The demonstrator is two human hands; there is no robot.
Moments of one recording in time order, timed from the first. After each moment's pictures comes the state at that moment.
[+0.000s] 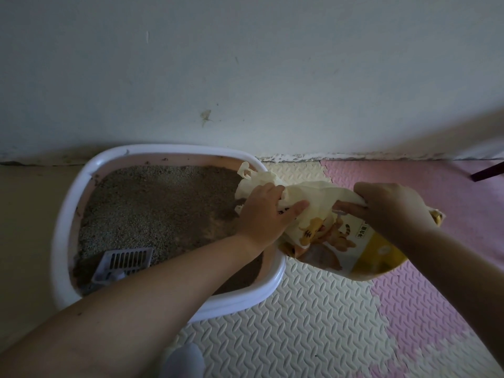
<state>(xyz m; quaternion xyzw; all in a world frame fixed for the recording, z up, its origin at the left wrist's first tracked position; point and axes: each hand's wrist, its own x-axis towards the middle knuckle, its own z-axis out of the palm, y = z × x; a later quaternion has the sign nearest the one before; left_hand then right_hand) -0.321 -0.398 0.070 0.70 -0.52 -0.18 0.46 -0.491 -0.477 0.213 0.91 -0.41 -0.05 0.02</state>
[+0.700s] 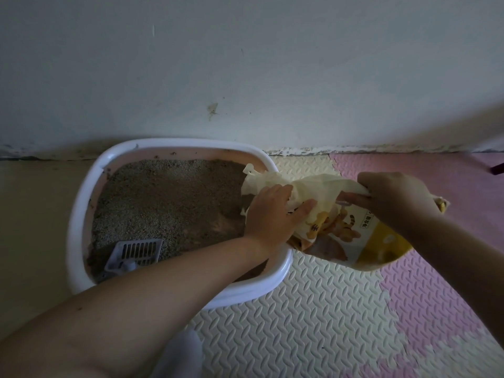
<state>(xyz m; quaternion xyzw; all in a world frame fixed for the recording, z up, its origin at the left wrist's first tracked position) -0.335 -0.381 0.079 0.71 -0.50 -0.21 0.45 -0.494 -0.489 0.201 0.92 -0.39 -0.04 0.03</state>
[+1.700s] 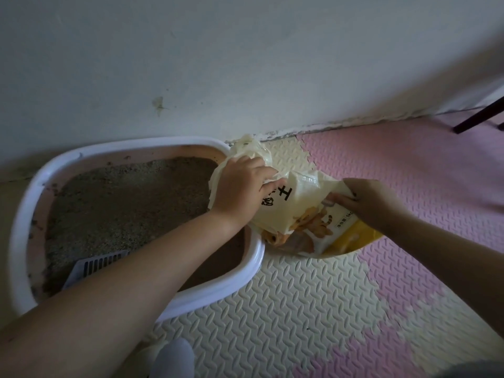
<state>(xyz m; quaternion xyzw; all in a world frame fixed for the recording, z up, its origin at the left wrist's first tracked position) -0.333 -0.417 0.095 0.64 -0.66 0.00 0.40 -0.568 -0.499 0.150 0.86 -0.49 -0.01 -0.15</state>
